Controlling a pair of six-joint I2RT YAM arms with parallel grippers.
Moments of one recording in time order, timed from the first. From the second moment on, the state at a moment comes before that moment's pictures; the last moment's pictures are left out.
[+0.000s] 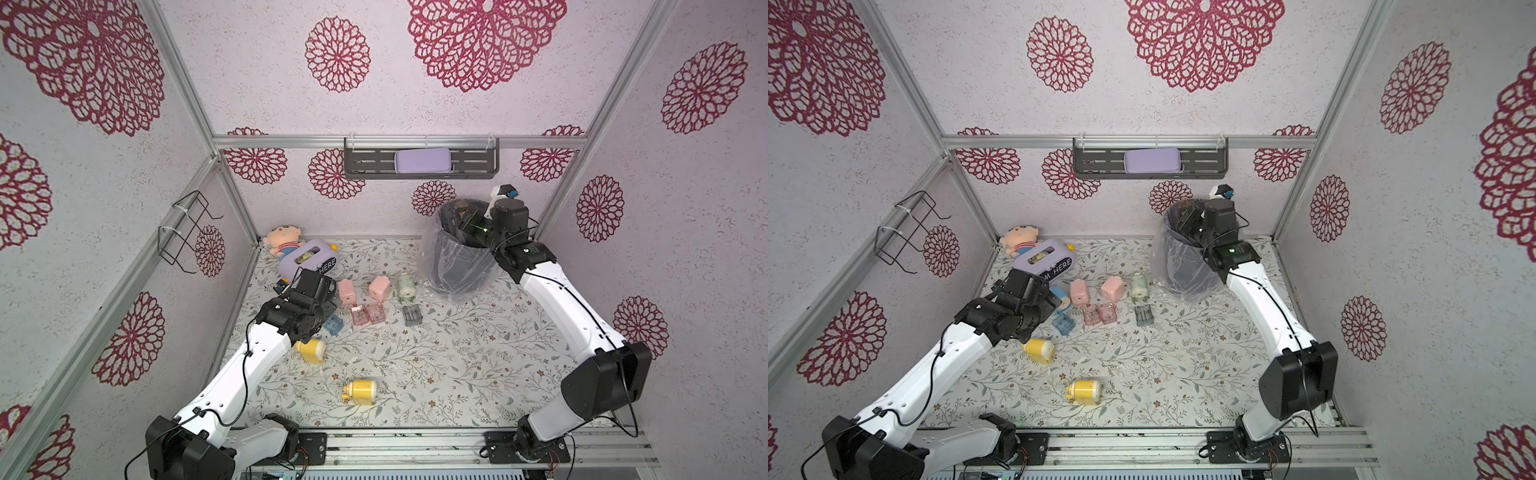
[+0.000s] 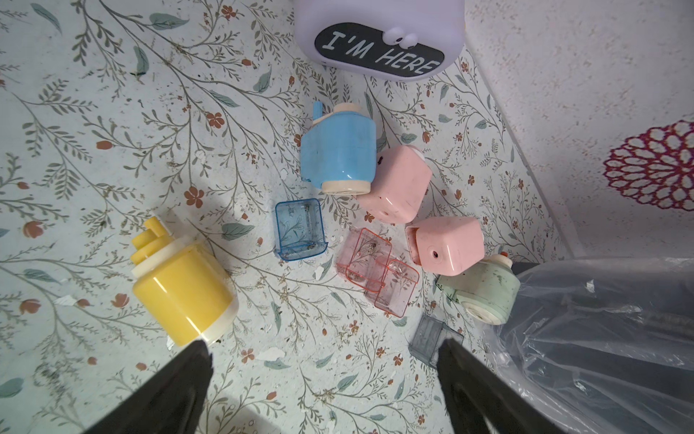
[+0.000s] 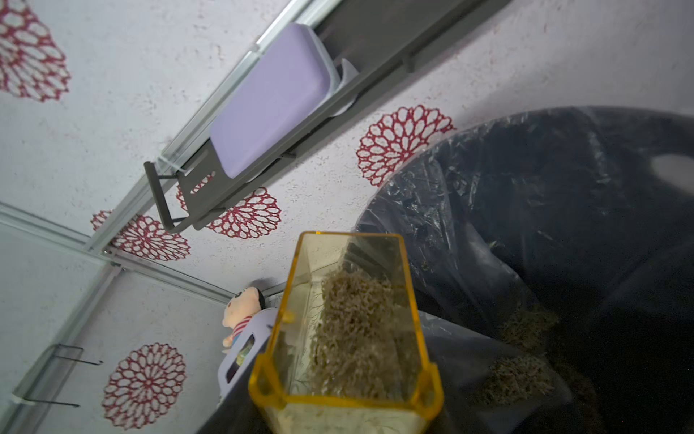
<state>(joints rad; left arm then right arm) -0.40 1.19 1.10 -0.91 -0.26 -1.19 0.31 1.59 1.62 -0.31 -0.02 0.77</state>
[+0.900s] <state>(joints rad) -0.40 1.15 1.08 -0.90 -0.24 -1.20 0.27 1.64 1.65 -0.29 -0.04 2.04</state>
